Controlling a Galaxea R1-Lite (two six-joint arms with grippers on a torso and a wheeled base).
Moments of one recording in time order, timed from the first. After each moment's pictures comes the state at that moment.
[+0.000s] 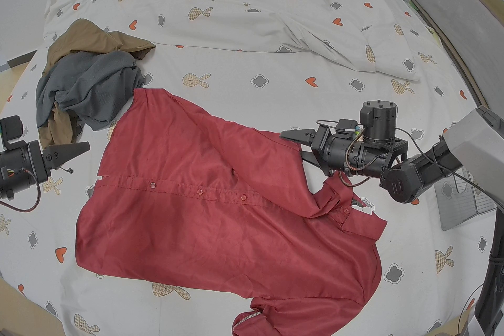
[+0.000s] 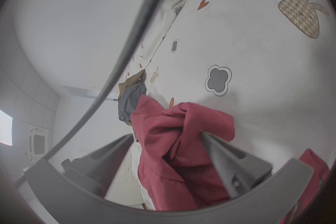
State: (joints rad) left arm 0.21 1.27 -0.74 -0.17 -0.65 -0.18; right arm 0.41 2.17 -1.19 -0.74 0.49 0.92
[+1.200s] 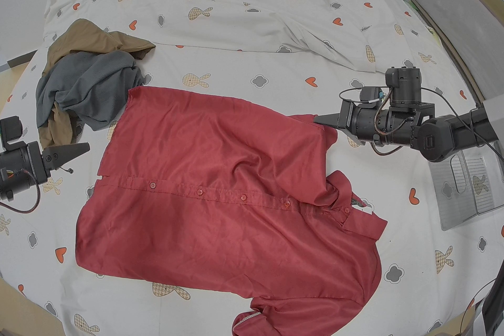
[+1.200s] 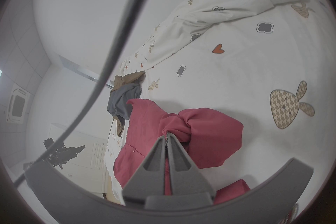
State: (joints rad) left arm 0.21 1.26 -0.74 -0.17 -0.65 -0.17; right arm 0.32 2.04 -1.34 -0.36 0.49 0.54
